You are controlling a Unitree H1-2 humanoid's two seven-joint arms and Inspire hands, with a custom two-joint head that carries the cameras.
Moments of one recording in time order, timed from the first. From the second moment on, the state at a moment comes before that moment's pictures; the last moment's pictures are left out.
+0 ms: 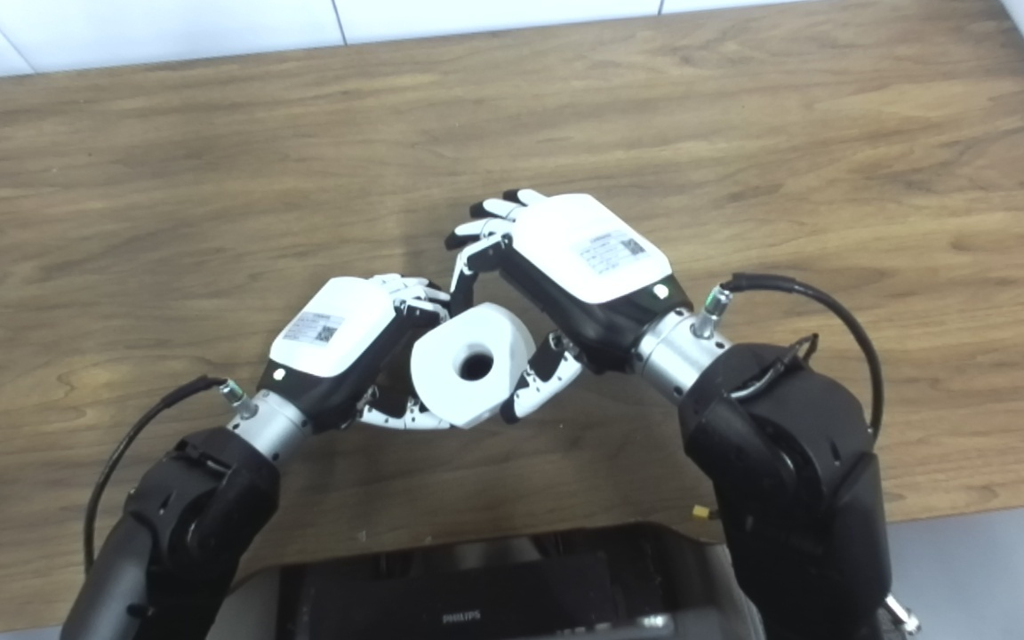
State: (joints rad) left arm 0.01 0.23 -0.47 -0.42 0.98 0.03 -0.44; right arm -0.03 -0.13 0.18 -0.85 -1.00 0.15 0.91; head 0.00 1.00
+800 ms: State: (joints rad) left arm 0.01 0.23 -0.46 -0.42 0.98 0.03 -0.44; right arm -0.04 -0.13 0.15 -0.84 -0.97 0.16 0.90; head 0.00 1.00
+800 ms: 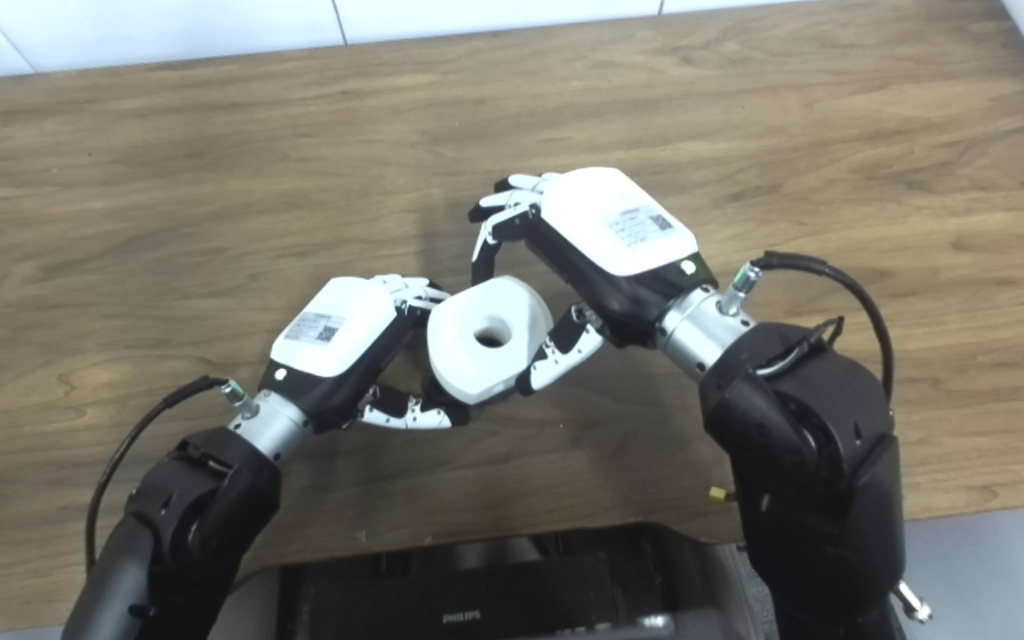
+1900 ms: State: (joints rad) left arm 0.01 0.22 -0.46 -0.43 0.98 0.03 -0.44; right arm -0.02 -0.14 0.15 -0.84 -0.97 0.15 0.89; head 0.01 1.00
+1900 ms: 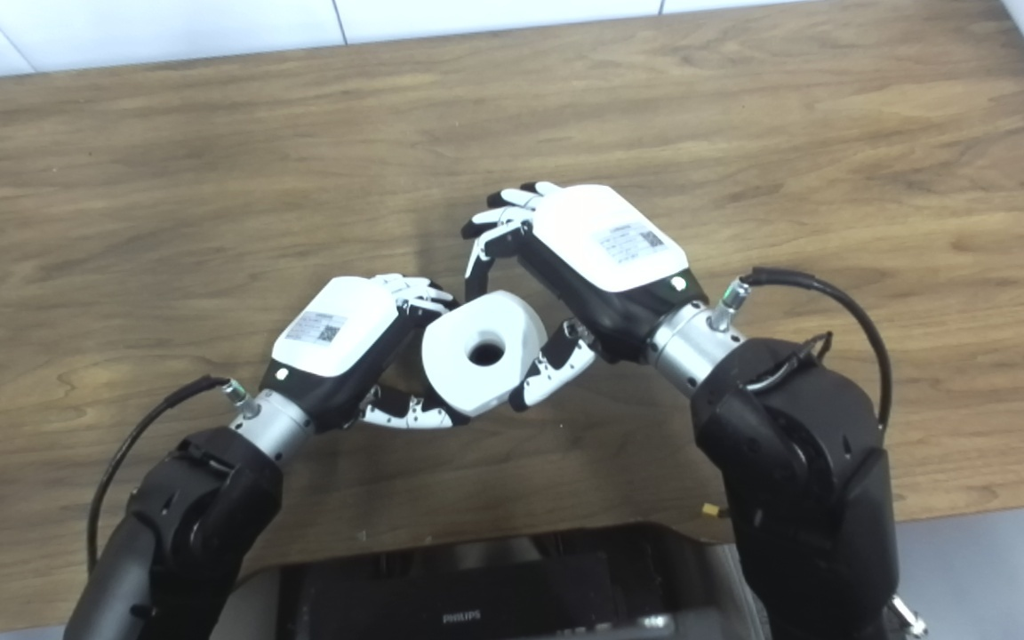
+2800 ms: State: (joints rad) left arm 0.01 0.22 -0.46 -0.43 0.99 0.03 -0.45; right arm -0.03 -0.14 0.16 -0.84 -0.97 0.18 0.90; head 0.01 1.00
